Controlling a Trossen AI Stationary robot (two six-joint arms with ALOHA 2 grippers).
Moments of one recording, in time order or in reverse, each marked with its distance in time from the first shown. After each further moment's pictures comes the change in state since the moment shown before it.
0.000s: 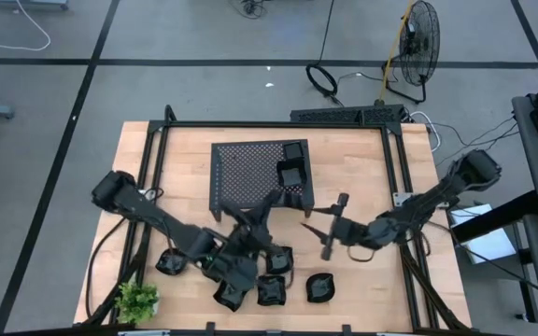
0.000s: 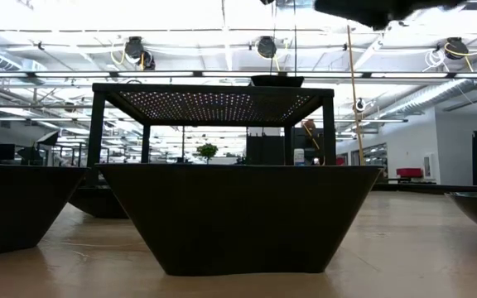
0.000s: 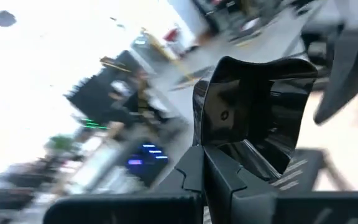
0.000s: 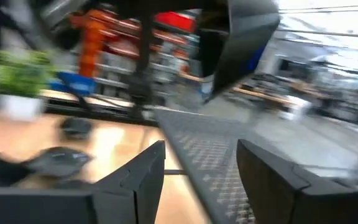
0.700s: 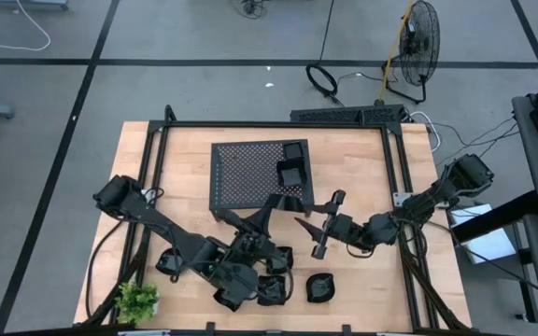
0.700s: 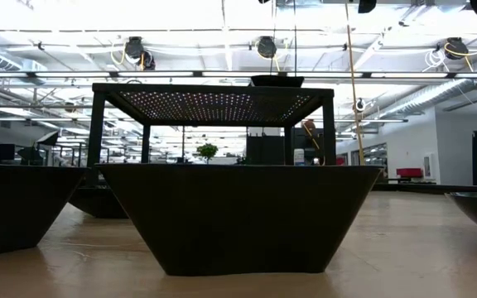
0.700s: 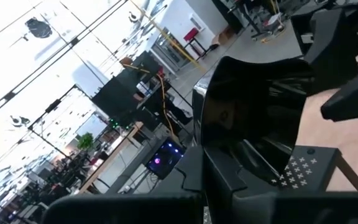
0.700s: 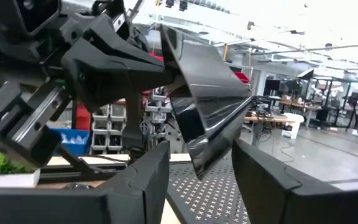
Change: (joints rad) left arm -0.035 0.059 0.000 0.201 -0.123 0.187; right arm -0.029 0.120 0.092 0.300 -0.009 -0.052
